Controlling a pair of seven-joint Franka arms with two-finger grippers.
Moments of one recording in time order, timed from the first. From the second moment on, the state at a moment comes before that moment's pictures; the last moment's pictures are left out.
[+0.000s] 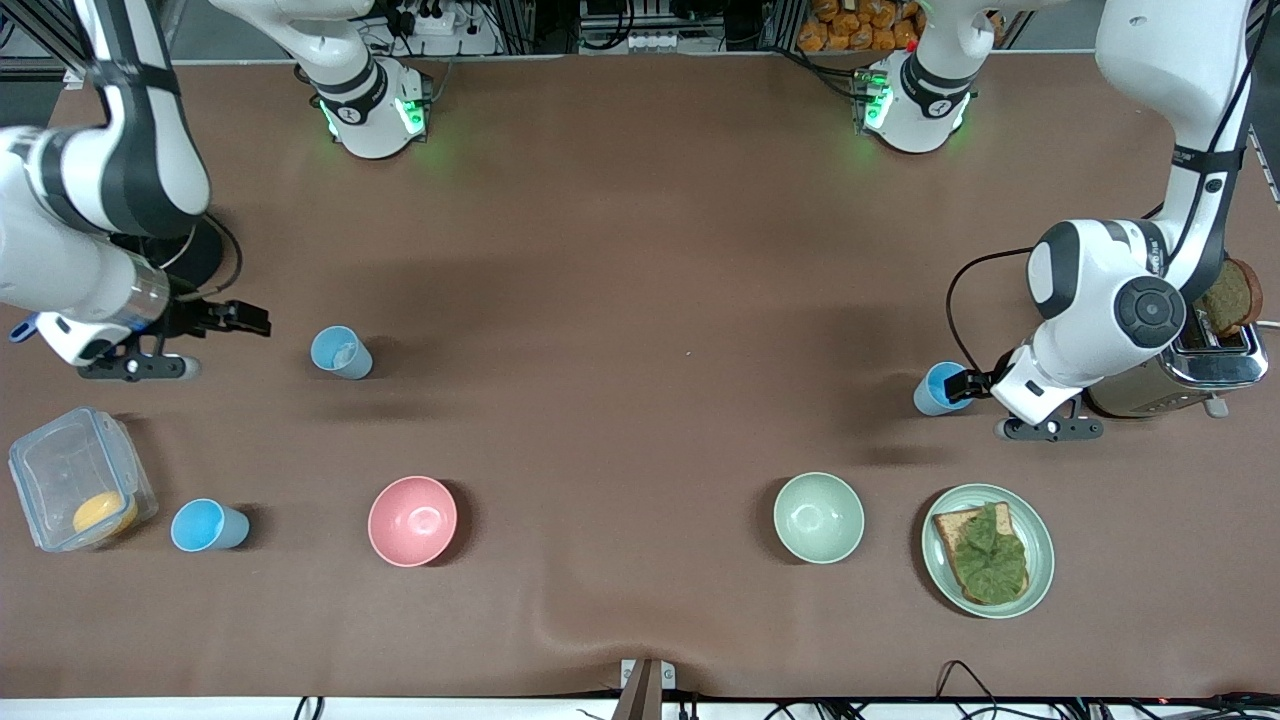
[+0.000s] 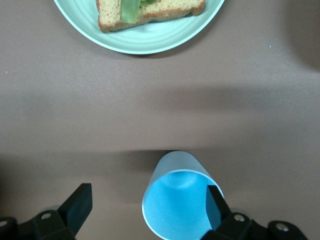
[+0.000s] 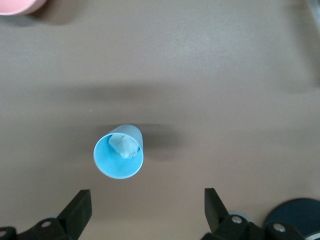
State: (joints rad) left arm -0.05 0.35 0.01 -2.02 0.00 2.35 -0.03; right arm -0.06 0.10 -0.01 -2.05 0.01 2.01 -0.07
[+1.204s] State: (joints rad) left arm -0.05 0.38 0.00 -2.06 -0.01 2.36 -0.04; right arm -0.07 0.24 -0.01 -2.22 0.02 2.31 -0.09
